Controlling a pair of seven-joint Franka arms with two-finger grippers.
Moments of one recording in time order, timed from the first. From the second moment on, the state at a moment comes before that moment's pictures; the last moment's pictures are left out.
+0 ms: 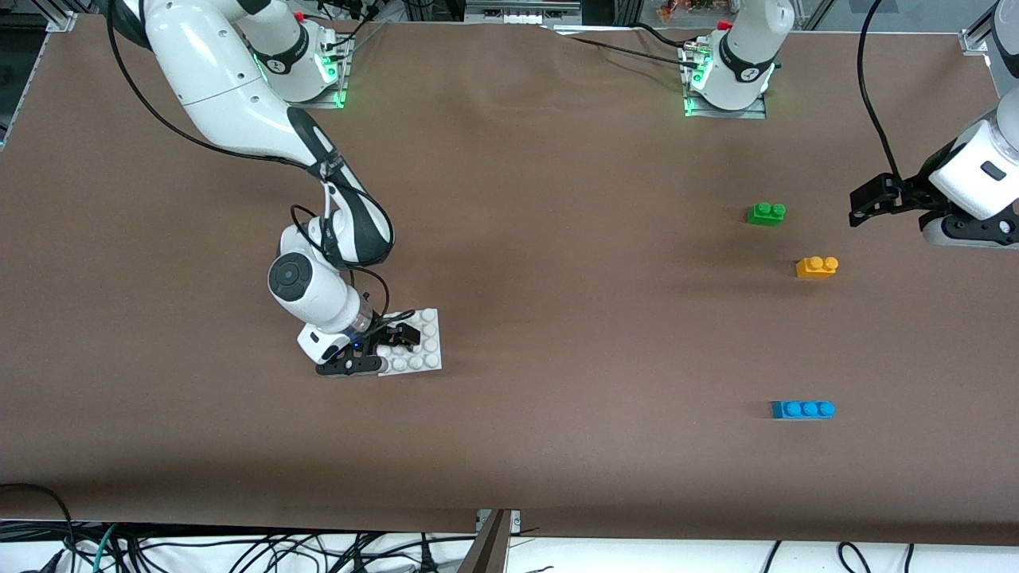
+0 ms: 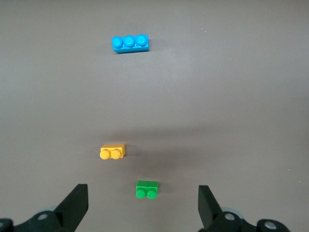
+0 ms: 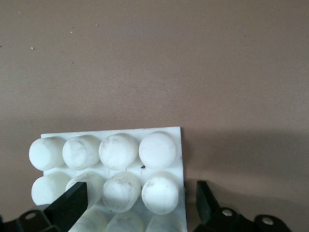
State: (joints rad) left arm -0.02 0.04 0.00 -1.65 0.02 1.64 0.03; right arm 0.28 0.79 0.11 -1.64 0.12 2.61 0.19
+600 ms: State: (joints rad) left arm -0.02 0.04 0.00 -1.65 0.02 1.64 0.03; right arm 0.28 0.79 0.10 -1.64 0.12 2.61 0.13
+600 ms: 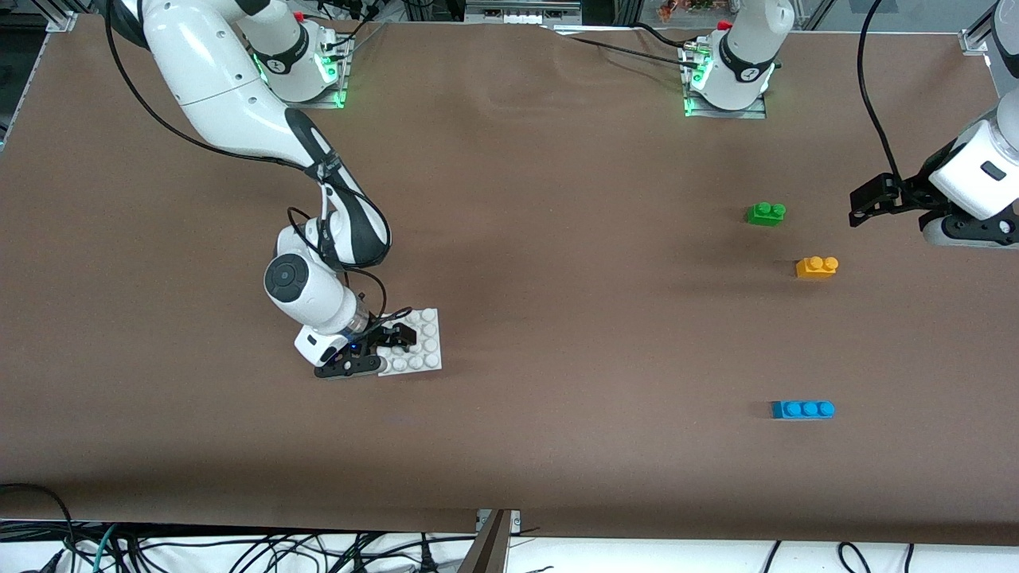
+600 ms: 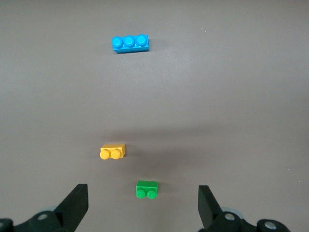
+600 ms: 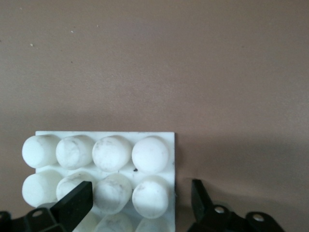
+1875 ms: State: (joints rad) left arm -0.02 0.04 0.00 -1.65 0.02 1.64 0.03; right arm 0.53 0.92 0.08 -1.45 0.12 2.69 0.49
